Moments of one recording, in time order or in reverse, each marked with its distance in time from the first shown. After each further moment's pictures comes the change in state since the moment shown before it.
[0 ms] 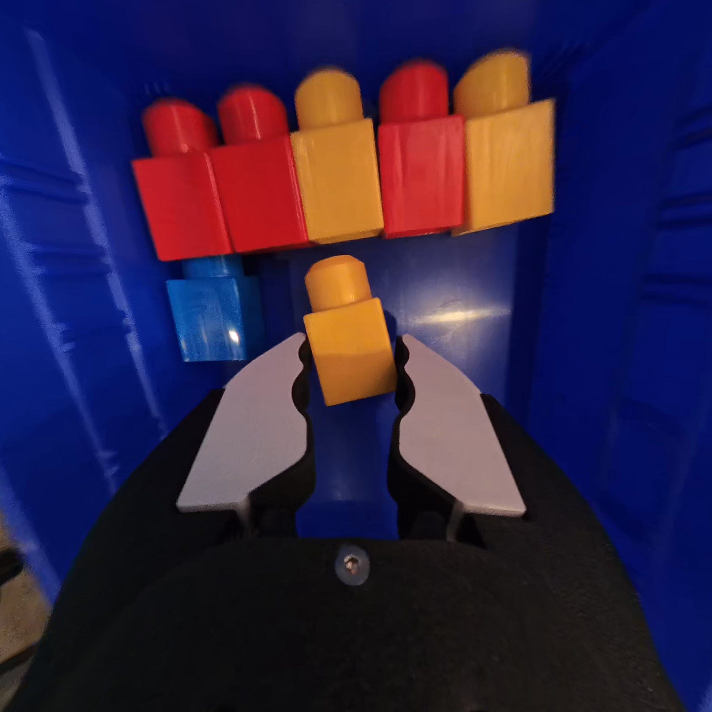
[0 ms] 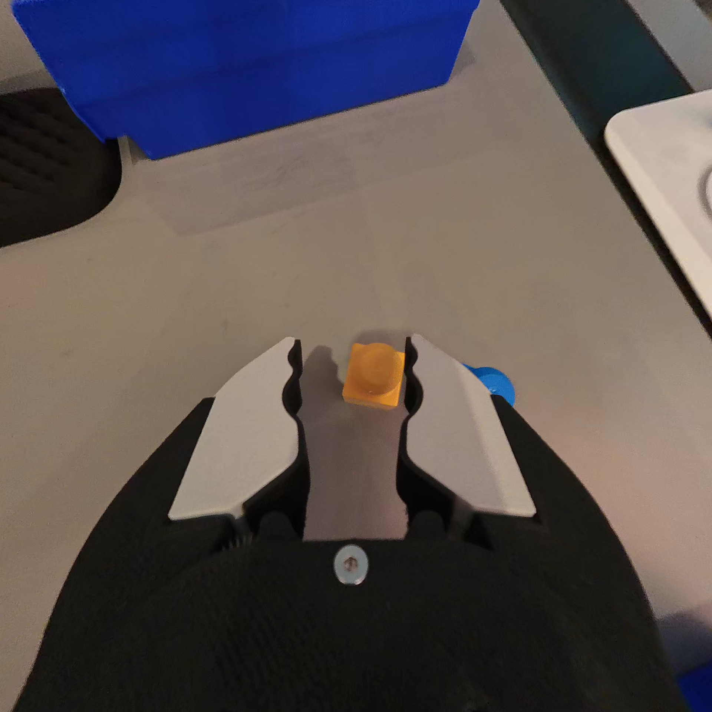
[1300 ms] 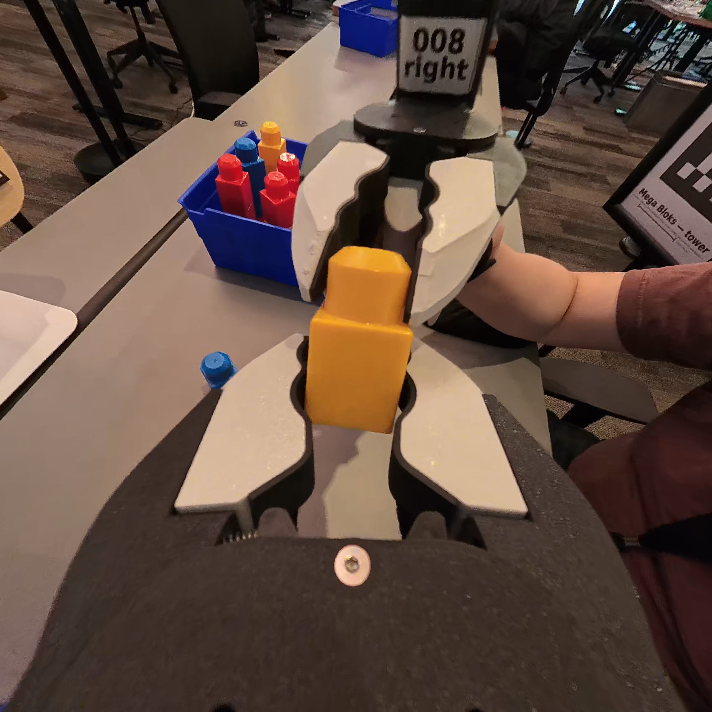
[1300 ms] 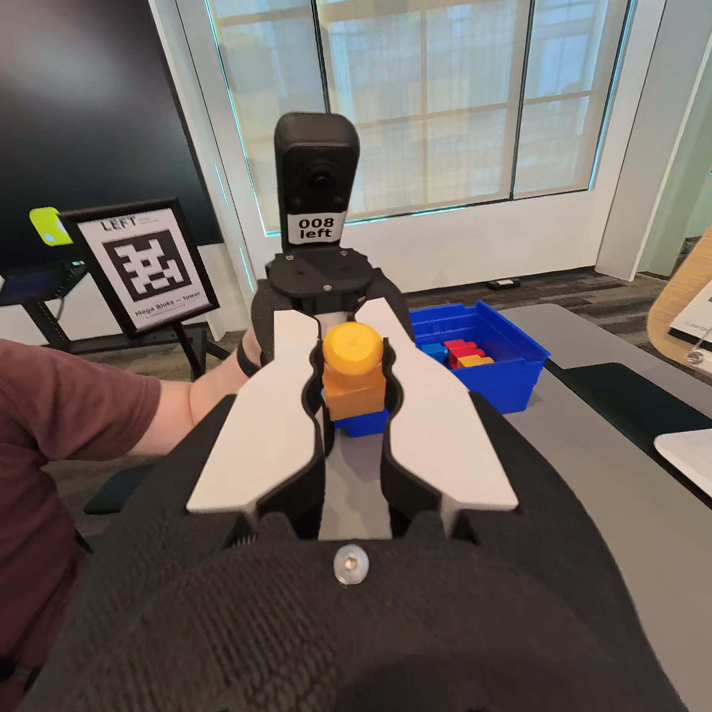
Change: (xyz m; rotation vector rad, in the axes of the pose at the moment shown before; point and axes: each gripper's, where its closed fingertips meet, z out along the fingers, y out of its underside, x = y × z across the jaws) left arm 0.329 0.052 -0.216 0.670 0.955 0.909; right arm -0.079 -0.141 -0.139 0.789 -0.287 0.045
